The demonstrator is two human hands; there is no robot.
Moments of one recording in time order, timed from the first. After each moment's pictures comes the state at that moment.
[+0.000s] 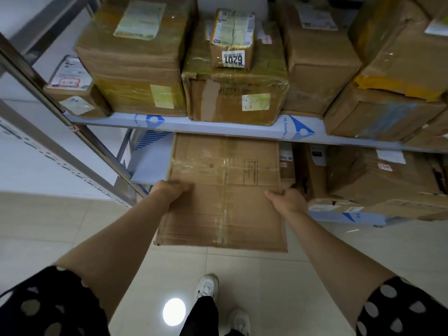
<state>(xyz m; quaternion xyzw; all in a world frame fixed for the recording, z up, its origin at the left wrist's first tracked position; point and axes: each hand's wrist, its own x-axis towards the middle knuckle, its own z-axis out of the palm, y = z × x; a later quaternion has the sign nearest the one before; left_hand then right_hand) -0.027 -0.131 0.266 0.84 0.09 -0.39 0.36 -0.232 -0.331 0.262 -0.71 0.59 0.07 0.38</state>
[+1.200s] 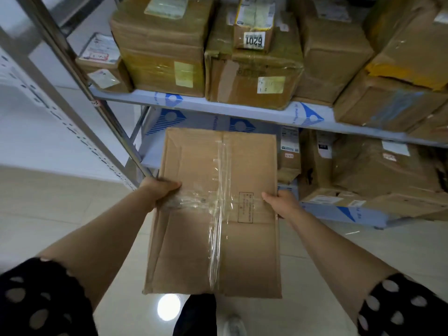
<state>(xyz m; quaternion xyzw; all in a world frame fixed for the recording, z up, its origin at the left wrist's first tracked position) -0.044 -0.059 0.258 0.83 0.08 -0.36 0.42 -0.252 -0.280 0.259 -0.70 0.53 0.08 0.48</state>
